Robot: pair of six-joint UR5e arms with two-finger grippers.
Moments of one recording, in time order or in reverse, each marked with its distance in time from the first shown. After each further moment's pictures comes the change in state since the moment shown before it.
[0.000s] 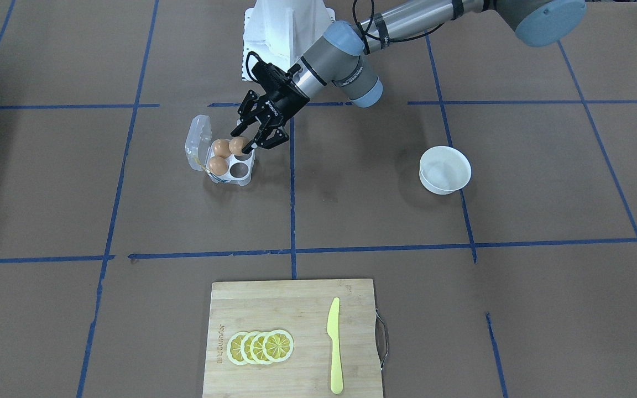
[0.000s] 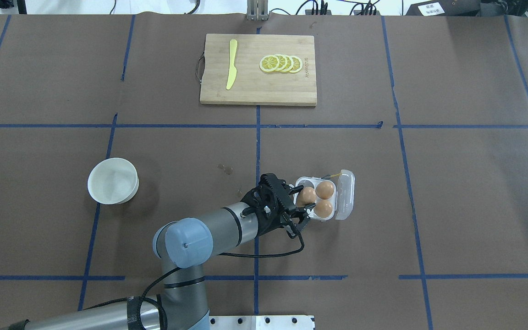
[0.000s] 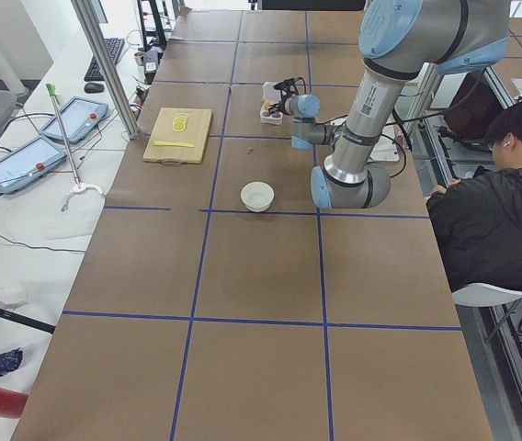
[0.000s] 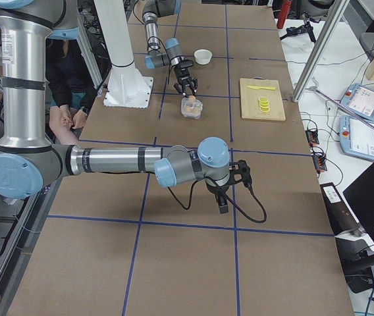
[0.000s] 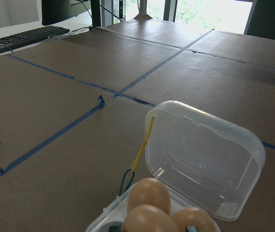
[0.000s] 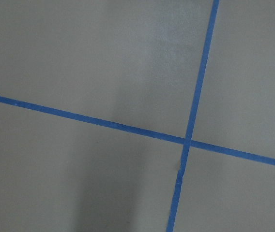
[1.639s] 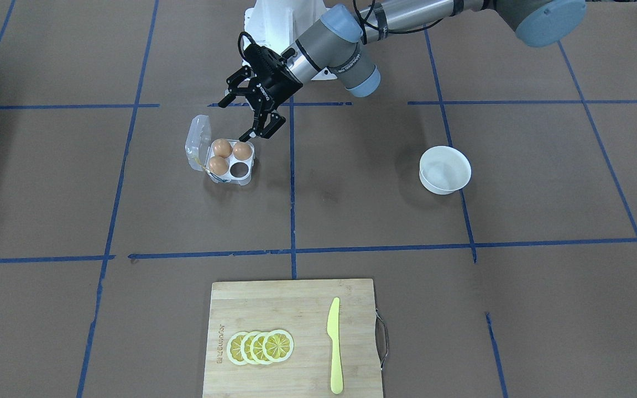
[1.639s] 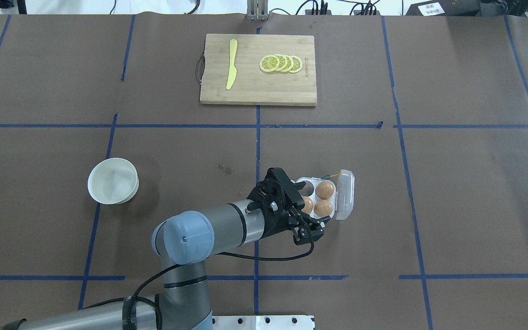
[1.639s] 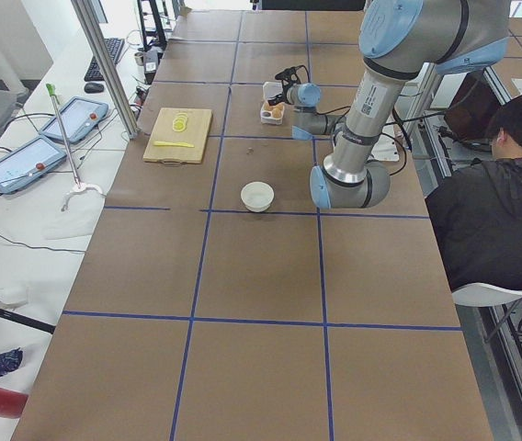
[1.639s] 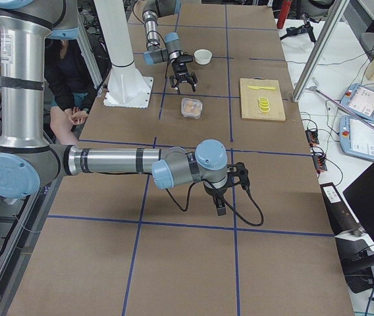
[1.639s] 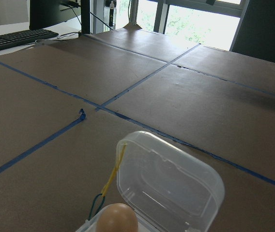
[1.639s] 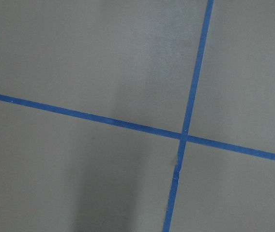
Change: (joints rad) left arm -0.018 0.015 -0.155 0.157 -0.097 -0.094; right arm 0.005 -0.014 0.000 0.001 0.004 -0.002
